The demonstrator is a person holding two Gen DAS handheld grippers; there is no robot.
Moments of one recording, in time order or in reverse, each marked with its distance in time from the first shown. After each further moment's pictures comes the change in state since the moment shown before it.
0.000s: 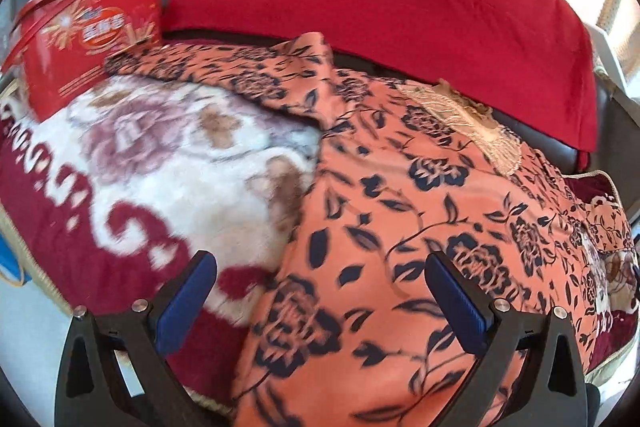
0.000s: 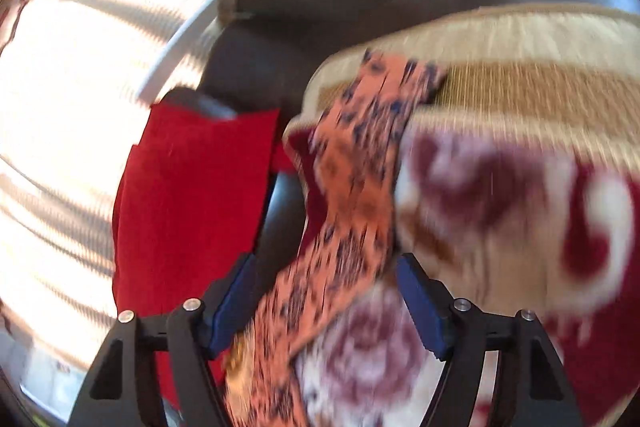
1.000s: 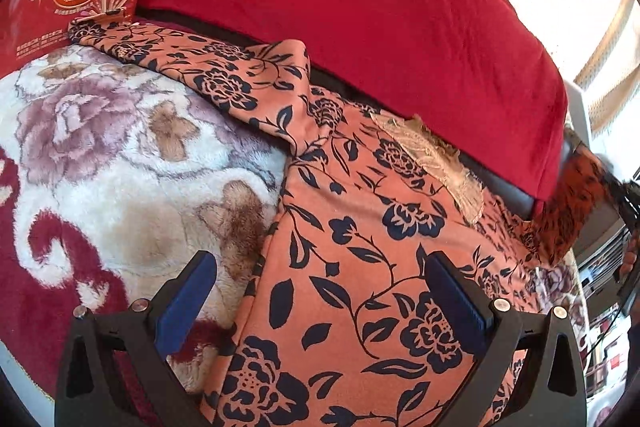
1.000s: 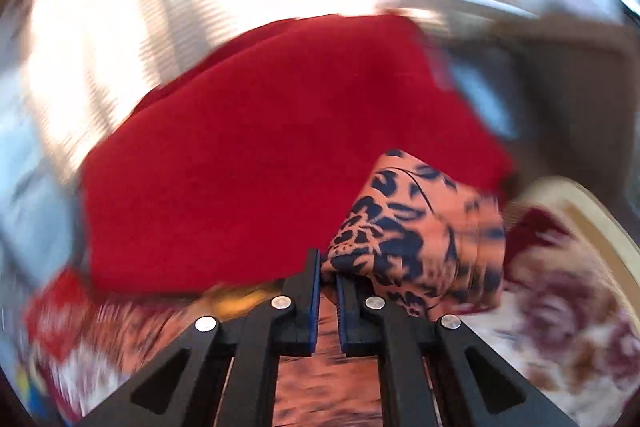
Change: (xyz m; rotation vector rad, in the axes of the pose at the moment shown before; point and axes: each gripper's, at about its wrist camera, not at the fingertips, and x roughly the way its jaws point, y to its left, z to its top) left arm 0.032 0.027 0.015 -0.154 -0.057 -0.233; right arm 0.101 0.339 -0.207 -1.007 0.131 0.120
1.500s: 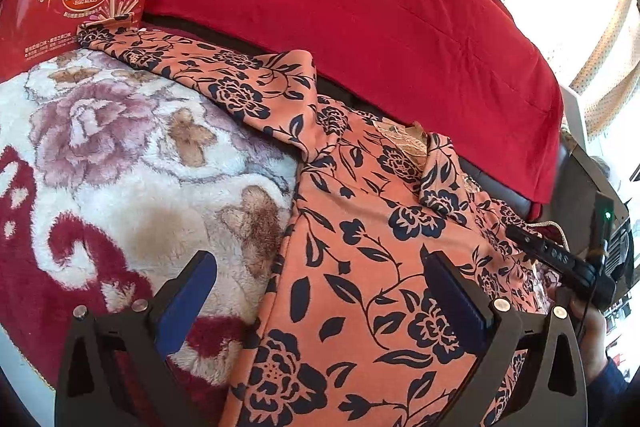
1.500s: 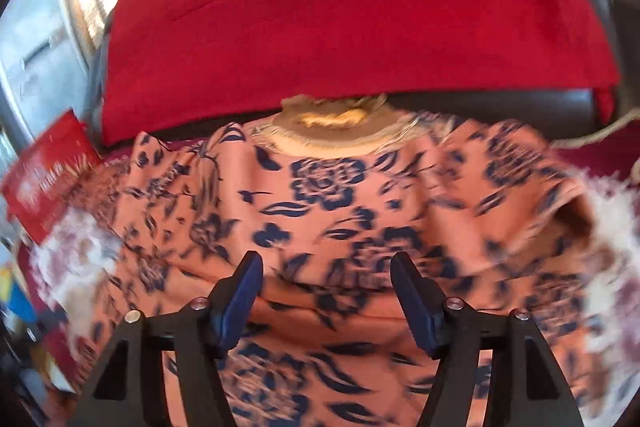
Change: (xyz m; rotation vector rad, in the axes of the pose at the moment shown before) left arm -0.013 0.010 0.002 0.010 -0.012 -0.008; right arm 0.072 0.089 -0.149 -0.146 0.305 -0.056
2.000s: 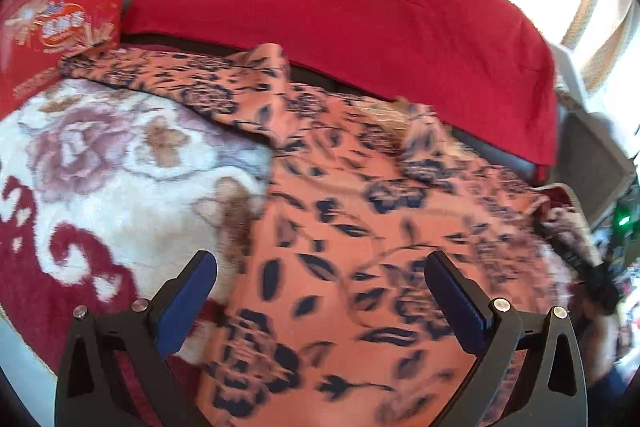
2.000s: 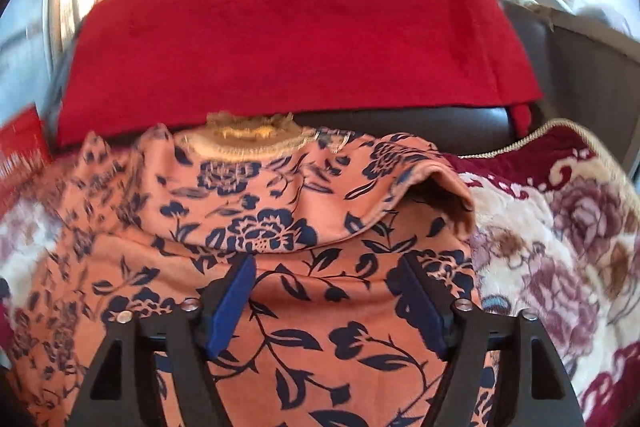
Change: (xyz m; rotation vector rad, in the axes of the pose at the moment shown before) left arm -0.008 -0.039 -0.006 0.116 0.049 0.012; right arm -0.042 -0.068 -0.048 0.103 -0.140 -0.106
